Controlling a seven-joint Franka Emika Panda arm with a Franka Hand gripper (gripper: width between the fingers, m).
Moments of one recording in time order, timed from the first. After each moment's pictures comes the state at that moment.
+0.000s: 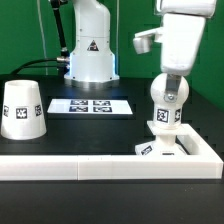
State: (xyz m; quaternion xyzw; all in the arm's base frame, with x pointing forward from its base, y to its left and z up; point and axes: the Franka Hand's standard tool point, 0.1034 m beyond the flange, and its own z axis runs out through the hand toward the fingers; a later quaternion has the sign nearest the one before) arm 0.612 0.093 0.111 0.84 0.54 0.01 0.05
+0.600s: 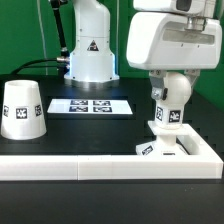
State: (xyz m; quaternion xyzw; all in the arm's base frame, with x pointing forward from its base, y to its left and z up) arm 0.613 0.095 0.112 0.95 0.31 0.03 0.04
